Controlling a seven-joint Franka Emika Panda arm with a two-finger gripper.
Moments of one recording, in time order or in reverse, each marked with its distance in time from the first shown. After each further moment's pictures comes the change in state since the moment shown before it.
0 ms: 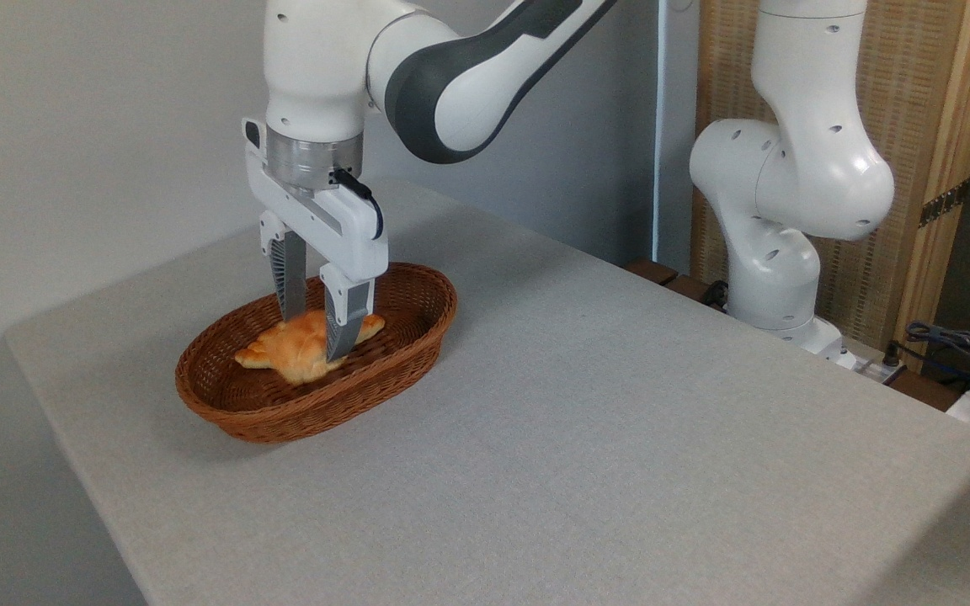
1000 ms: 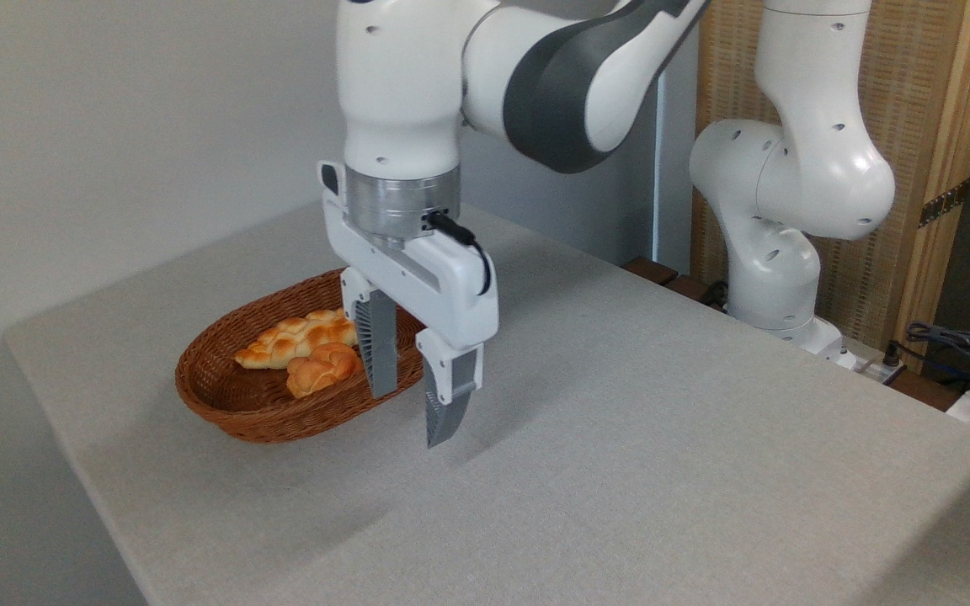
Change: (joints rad) arm 0.019 -0.050 0.307 0.003 0.107 -0.146 0.323
